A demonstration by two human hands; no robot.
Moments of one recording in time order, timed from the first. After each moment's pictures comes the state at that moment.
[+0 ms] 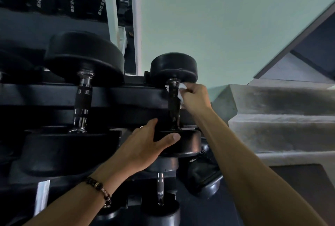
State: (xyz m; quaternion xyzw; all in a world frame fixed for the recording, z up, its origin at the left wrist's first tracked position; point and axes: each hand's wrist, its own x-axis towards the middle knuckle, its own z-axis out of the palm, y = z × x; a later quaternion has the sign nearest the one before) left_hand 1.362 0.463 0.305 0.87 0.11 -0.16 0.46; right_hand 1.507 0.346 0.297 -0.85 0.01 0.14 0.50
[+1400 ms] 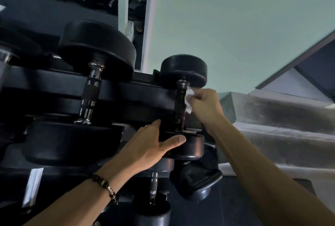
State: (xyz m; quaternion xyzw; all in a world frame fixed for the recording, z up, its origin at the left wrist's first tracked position) left_hand 1.362 0.466 0.284 0.86 0.12 -0.16 0.47; right_hand 1.496 0.339 0.314 -0.89 -0.05 0.13 0.42
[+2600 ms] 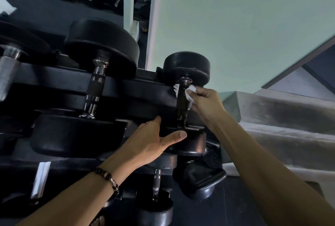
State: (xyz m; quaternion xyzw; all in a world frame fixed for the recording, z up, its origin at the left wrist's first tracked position) left_hand 1.360 0.462 0.304 0.87 0.15 -0.18 0.44; right_hand 1.509 0.332 0.289 -0.79 0.00 0.22 0.57
